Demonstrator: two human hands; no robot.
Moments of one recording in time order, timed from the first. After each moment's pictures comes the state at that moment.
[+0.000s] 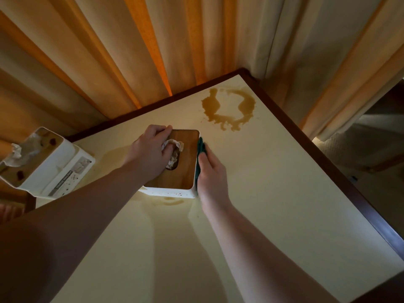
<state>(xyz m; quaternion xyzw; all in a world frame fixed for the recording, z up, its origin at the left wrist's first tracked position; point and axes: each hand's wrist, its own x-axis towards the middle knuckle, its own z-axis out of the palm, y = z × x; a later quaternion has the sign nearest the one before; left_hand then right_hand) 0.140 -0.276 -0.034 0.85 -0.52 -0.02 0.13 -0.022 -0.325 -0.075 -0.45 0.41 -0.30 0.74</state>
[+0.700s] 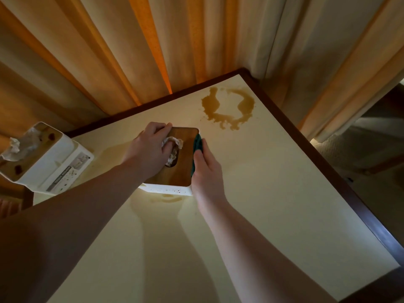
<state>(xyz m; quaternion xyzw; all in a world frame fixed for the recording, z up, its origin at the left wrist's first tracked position) 0.136 -0.276 -0.035 0.85 -0.51 -0.02 0.13 -0.022 -0.320 -0.066 -0.52 0.40 -0.28 0.70</state>
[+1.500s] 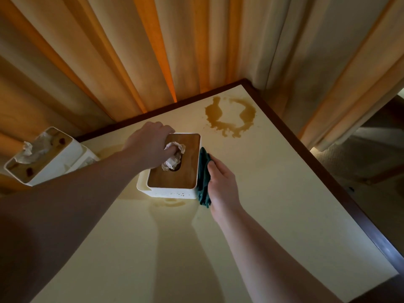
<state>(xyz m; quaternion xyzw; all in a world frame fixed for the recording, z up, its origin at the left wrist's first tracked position) 0.159 -0.290 0.000 0.84 -0.54 -0.05 0.00 -0.048 -0.325 -0.055 -0.40 0.45 -0.26 0.75</state>
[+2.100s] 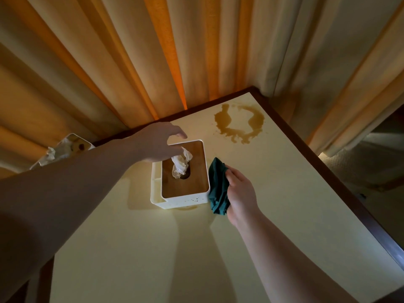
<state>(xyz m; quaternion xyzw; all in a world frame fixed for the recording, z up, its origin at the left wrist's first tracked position) 0.173 -0.288 0.051 0.79 -0.58 -0.19 0.02 -0.055 -0.334 -0.064 -0.33 0.50 -0.25 0.76</state>
